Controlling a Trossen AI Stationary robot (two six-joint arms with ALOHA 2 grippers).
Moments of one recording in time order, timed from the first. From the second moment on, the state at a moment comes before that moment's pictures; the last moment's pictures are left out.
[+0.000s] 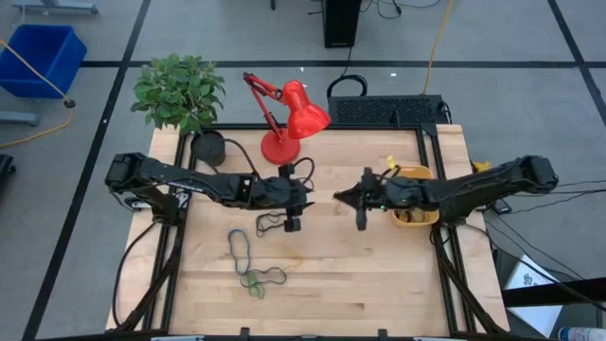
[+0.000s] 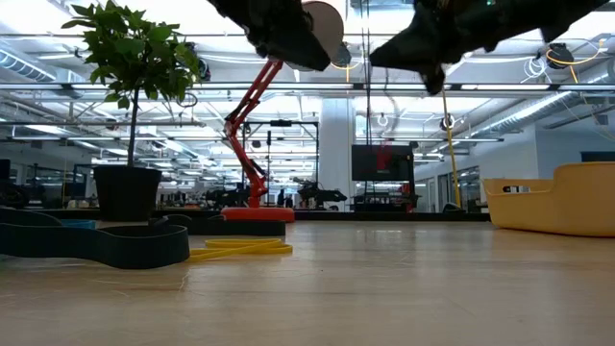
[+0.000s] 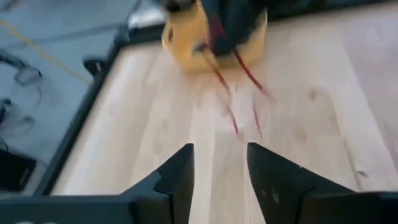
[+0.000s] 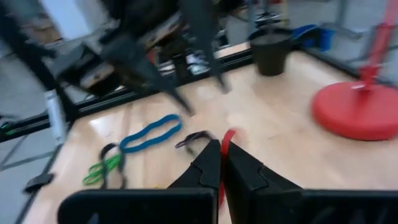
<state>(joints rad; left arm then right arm) -0.10 1.58 1.19 -0.20 -0.29 0.09 0.10 1.12 0.59 0.25 0.24 0.33</state>
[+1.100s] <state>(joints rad) -0.05 1.58 1.19 -0.33 -0.29 0.00 0.00 0.77 0.82 -1.37 0.35 1.12</state>
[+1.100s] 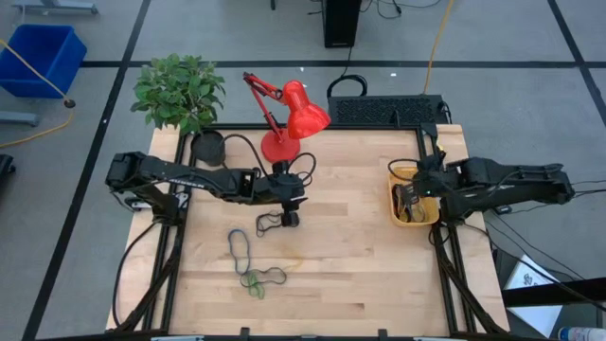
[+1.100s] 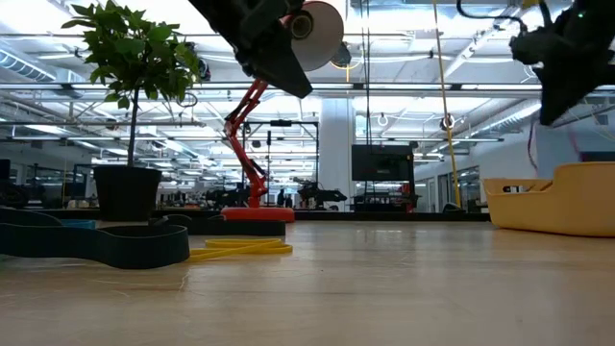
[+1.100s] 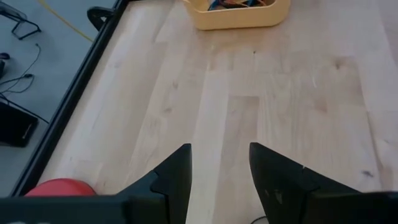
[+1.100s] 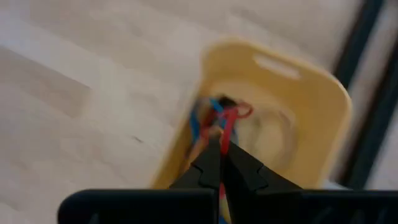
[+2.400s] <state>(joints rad) -0.05 1.58 1.19 -0.37 -0.26 0.04 -0.01 0.88 0.68 -1.33 0.14 1.14</state>
